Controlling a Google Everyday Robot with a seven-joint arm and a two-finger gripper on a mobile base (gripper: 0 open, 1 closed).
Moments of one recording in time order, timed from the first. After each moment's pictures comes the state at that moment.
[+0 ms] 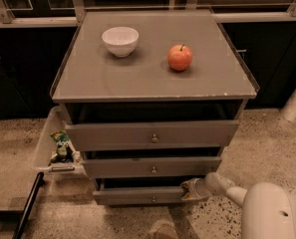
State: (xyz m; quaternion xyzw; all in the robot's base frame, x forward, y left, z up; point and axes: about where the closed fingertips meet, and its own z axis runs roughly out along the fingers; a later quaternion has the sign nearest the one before) arm 0.611 -0.220 0.156 -0.72 0.63 0.02 0.28
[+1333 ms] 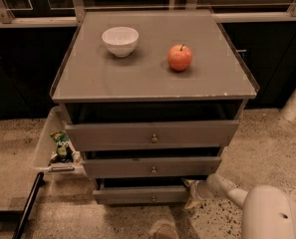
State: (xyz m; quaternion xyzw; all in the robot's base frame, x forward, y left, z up) arm 0.600 -0.225 0.145 -0.72 0.64 0.04 0.27
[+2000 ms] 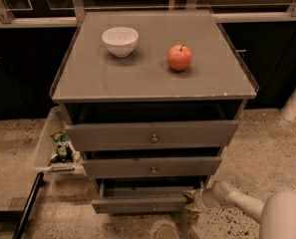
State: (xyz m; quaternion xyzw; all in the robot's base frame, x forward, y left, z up) arm 0.541 -0.225 0.160 -0.74 0.62 0.07 0.26
